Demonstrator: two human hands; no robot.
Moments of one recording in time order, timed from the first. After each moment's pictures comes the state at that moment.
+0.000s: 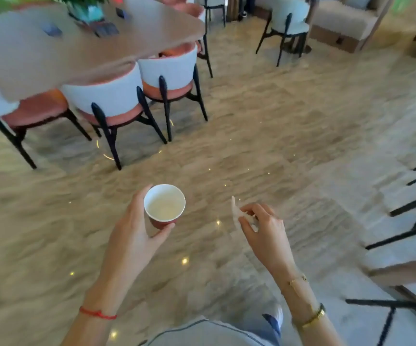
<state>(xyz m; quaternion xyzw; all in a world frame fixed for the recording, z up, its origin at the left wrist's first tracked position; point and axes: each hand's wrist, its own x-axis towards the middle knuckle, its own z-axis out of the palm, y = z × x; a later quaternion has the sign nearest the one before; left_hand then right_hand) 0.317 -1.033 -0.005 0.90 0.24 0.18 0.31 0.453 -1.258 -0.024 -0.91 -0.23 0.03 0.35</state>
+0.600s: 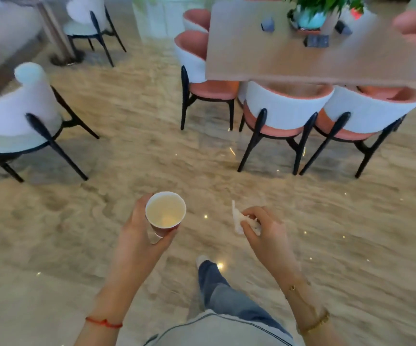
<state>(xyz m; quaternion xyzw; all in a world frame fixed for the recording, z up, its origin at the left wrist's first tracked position) 0.180 -0.770 -0.032 0.72 0.55 0.32 0.28 0.435 -0.834 -0.040 -0.75 -0.56 0.17 0.31</state>
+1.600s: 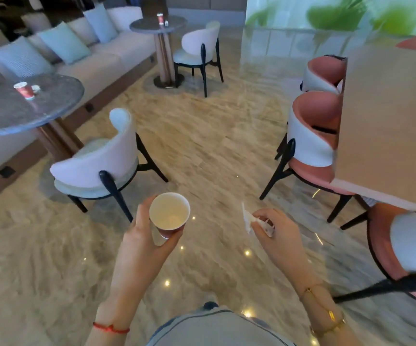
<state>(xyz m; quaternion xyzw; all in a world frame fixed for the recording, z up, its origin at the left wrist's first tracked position) 0.086 -0.119 -0.012 0.60 0.68 0.39 0.15 0.358 -0.066 -0.033 -0.62 -0.69 0.24 0.28</state>
